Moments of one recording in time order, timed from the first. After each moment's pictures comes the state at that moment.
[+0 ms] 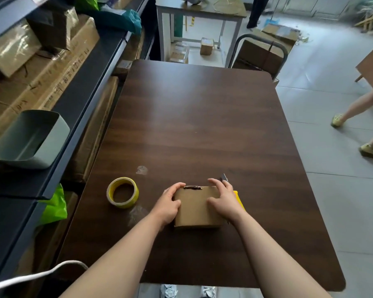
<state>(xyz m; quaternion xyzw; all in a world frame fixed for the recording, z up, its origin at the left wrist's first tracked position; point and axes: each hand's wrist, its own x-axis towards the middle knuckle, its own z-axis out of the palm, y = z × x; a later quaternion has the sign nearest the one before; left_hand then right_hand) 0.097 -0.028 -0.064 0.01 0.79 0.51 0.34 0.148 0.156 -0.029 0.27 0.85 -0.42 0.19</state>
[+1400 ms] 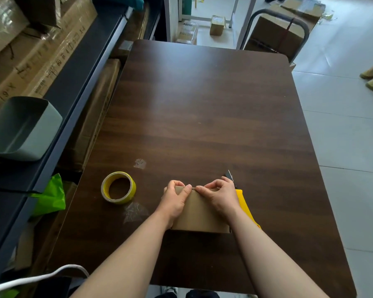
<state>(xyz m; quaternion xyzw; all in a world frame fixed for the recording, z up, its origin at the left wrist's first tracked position) 0.095 0.002 -0.079 -0.11 0.78 0.53 0.31 0.126 0.154 -0.055 0.33 0.79 -0.51 0.11</state>
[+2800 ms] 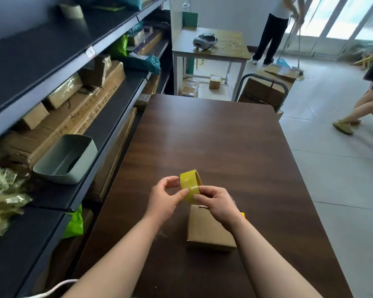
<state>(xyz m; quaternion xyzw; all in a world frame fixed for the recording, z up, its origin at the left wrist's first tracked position) 0.088 -0.053 0.038 -0.03 0.73 0.67 0.13 0.133 0.104 0.049 0.12 0.73 -0.67 0.07</state>
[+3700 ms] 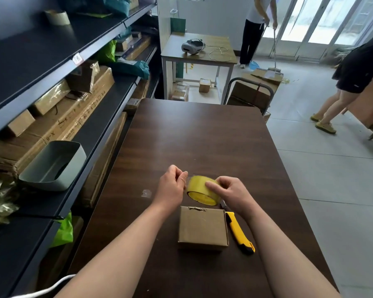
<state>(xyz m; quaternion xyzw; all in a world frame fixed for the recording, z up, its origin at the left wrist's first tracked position) 0.077 -0.012 0.070 0.10 0.85 0.51 0.05 0.139 0.165 0.078 0.12 0.83 -0.54 0.02</state>
